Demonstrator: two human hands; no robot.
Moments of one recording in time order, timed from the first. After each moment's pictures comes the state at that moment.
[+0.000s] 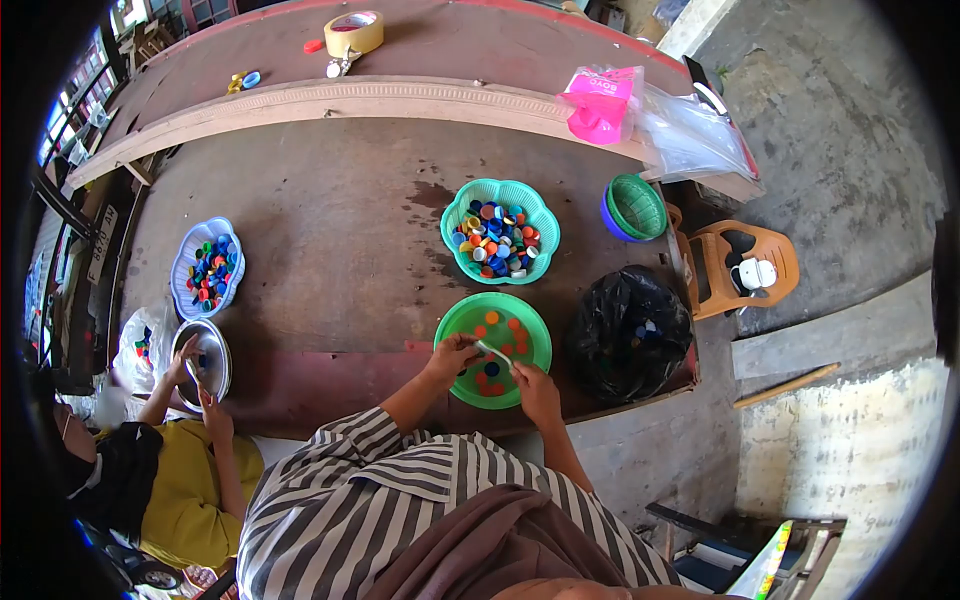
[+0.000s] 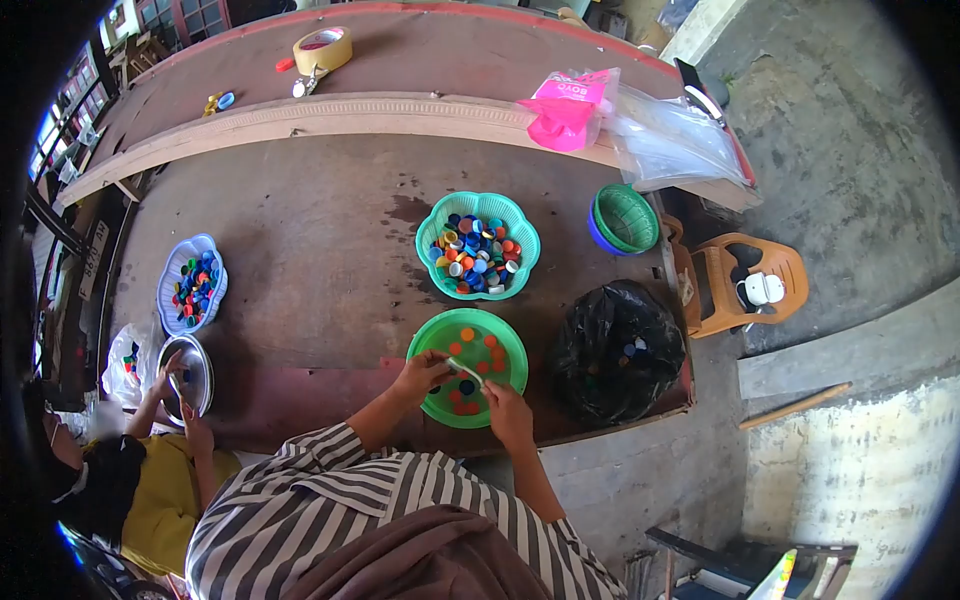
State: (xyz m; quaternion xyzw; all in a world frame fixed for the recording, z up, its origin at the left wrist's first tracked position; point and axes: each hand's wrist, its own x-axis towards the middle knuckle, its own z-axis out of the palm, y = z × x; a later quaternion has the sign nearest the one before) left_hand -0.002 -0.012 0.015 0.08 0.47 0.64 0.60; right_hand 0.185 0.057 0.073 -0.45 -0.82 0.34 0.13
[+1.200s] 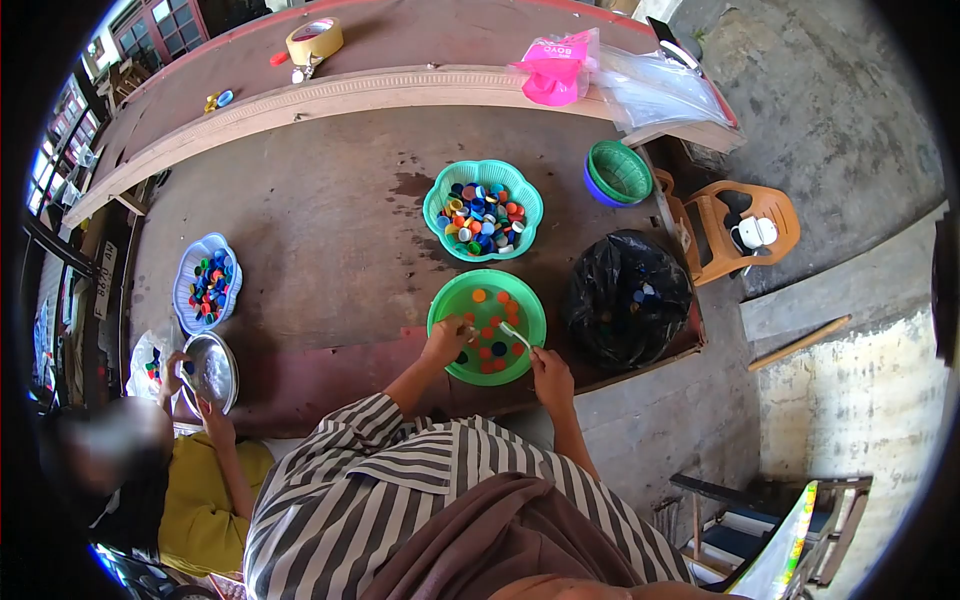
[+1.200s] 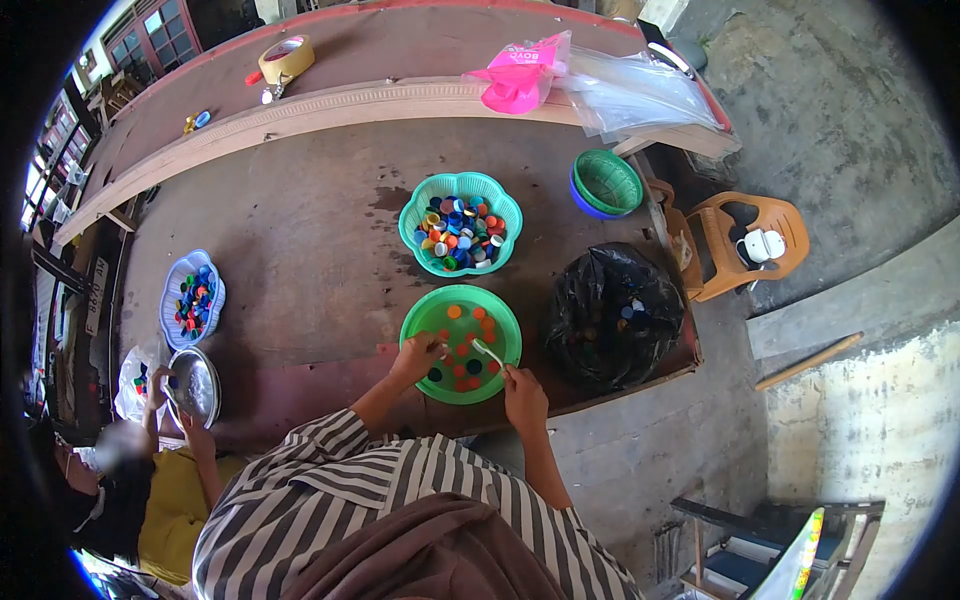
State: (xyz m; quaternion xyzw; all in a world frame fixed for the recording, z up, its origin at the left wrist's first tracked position) left_hand -0.007 -0.011 -0.004 0.49 0.72 0.38 0.30; right_hand 0.220 0.043 0.072 -0.52 -0.78 0.29 0.17
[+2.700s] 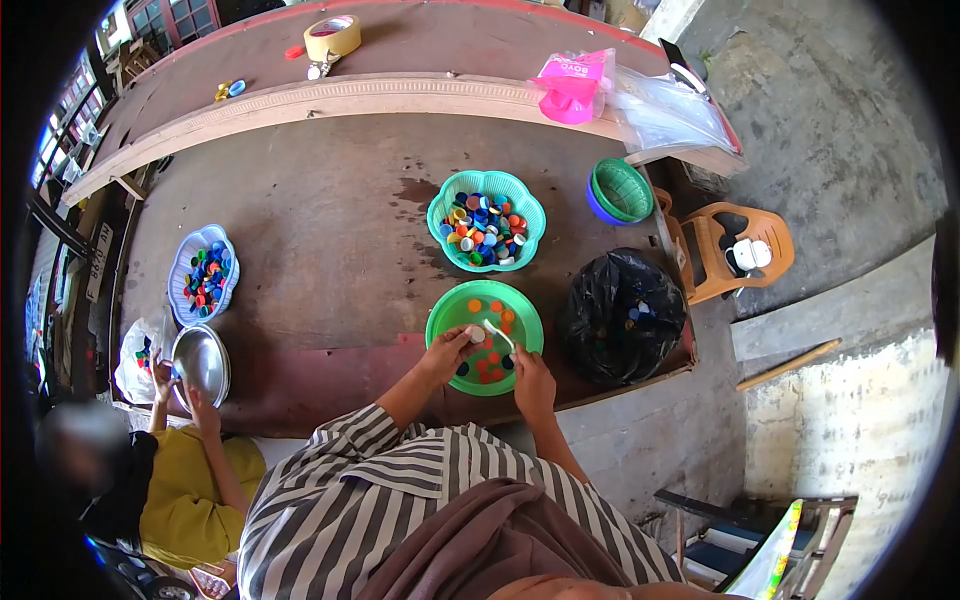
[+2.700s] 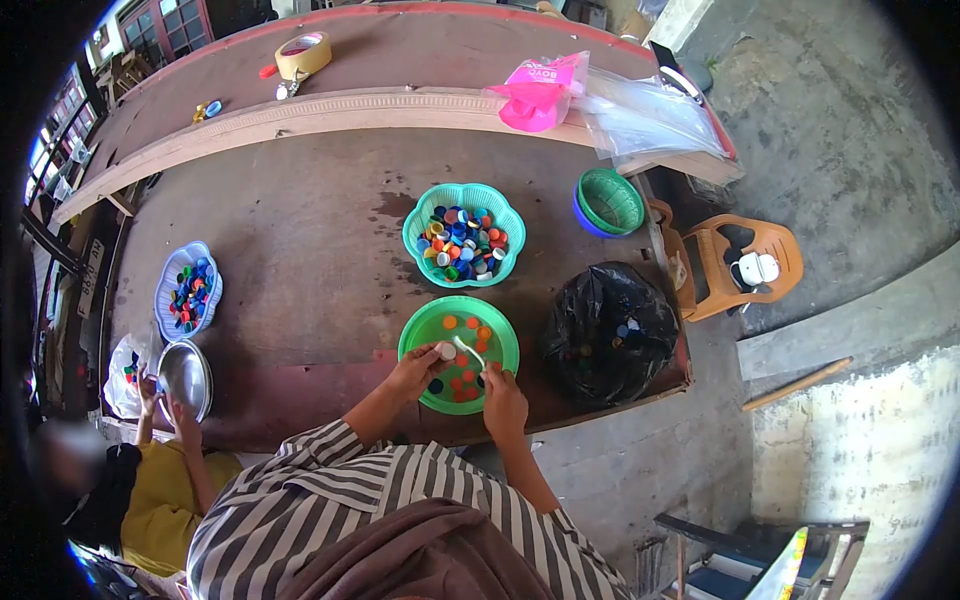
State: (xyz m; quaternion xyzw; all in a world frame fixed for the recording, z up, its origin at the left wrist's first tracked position) left_hand 0.007 -0.012 0.009 0.04 0.40 0.66 0.64; right_hand 0.185 0.035 0.089 -0.51 -0.82 0.24 0.10
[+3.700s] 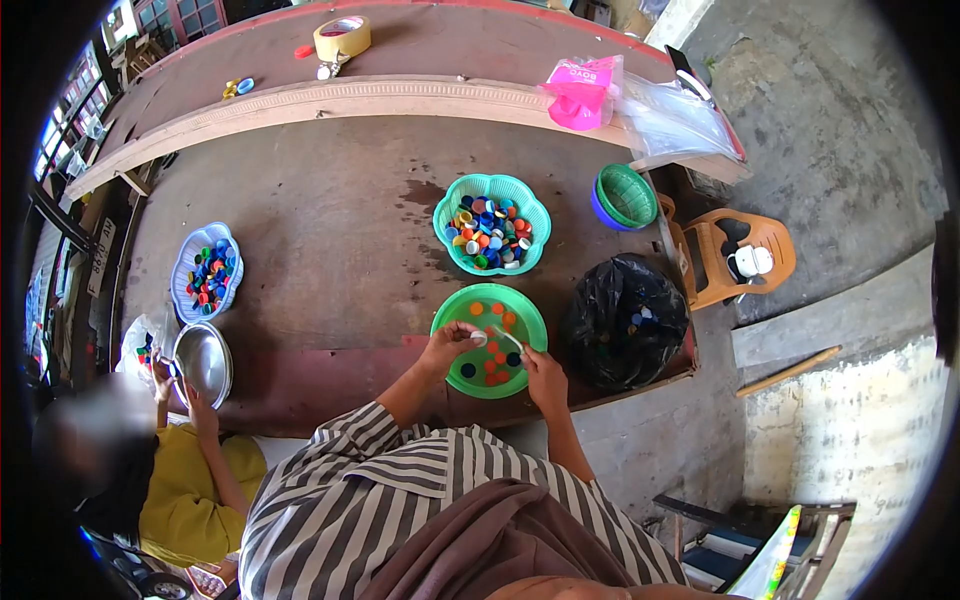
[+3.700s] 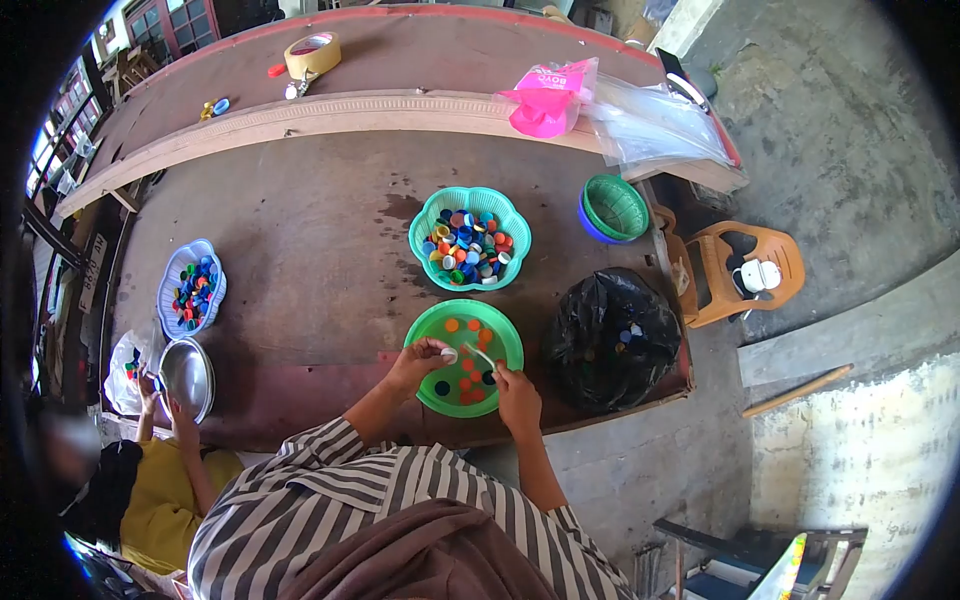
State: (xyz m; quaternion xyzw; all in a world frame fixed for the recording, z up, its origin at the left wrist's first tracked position) left_hand -0.007 -0.012 0.023 0.18 0.45 0.65 0.59; right_hand 0.194 0.061 0.071 -0.46 -0.81 0.32 0.17
